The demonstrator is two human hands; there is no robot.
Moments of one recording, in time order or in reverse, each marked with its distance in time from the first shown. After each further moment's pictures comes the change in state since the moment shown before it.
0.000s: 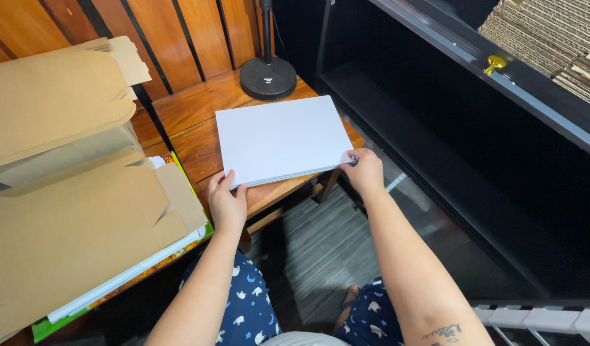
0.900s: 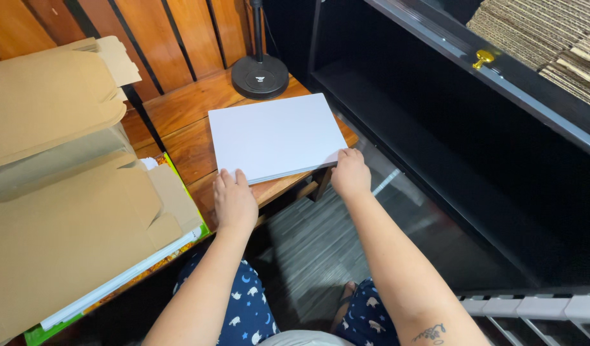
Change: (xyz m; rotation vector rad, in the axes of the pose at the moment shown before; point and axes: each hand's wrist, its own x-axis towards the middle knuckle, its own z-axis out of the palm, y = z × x) left_hand -0.016 0.040 -0.005 0.608 -0.222 0.286; right_hand -0.030 -0.023 0.007 -0.493 -0.058 -0.153
